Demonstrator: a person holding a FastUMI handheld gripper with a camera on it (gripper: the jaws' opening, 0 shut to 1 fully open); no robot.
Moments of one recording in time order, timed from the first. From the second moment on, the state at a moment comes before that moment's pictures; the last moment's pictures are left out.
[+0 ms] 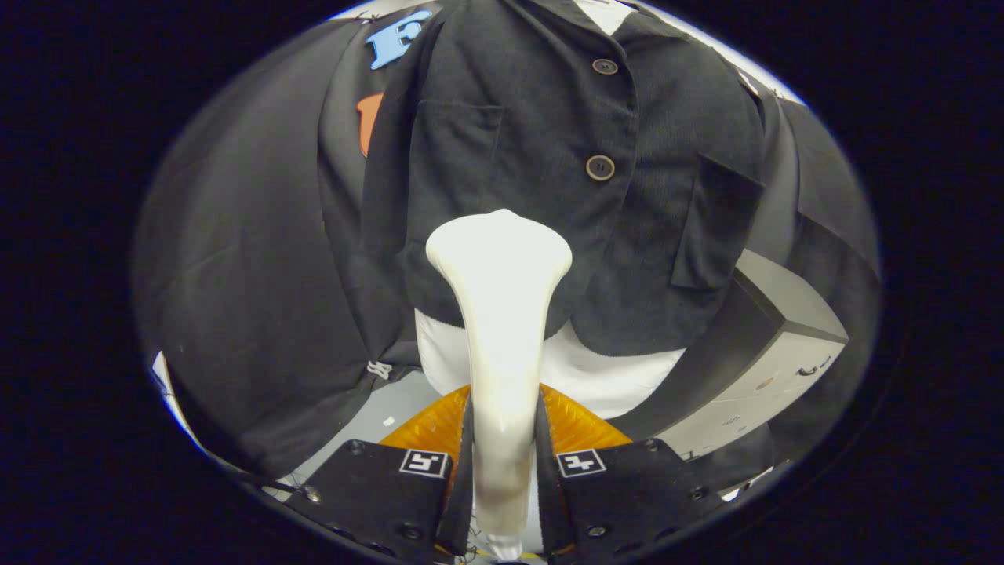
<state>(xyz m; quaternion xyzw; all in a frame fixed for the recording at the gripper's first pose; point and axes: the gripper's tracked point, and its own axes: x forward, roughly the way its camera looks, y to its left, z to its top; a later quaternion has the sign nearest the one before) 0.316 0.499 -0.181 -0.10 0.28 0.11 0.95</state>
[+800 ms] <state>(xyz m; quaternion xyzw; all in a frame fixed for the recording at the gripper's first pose) 0.263 0.436 -0.140 -0.08 0.27 0.16 0.95</state>
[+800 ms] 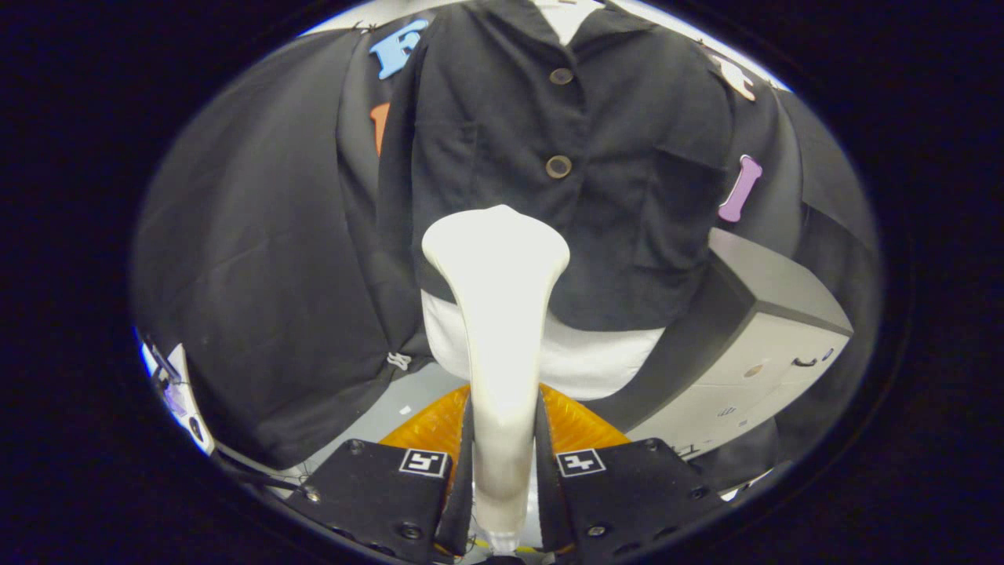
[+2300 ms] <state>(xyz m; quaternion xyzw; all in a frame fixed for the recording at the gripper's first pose) -0.017 -0.067 -0.069 0.08 0.20 0.04 0.98</state>
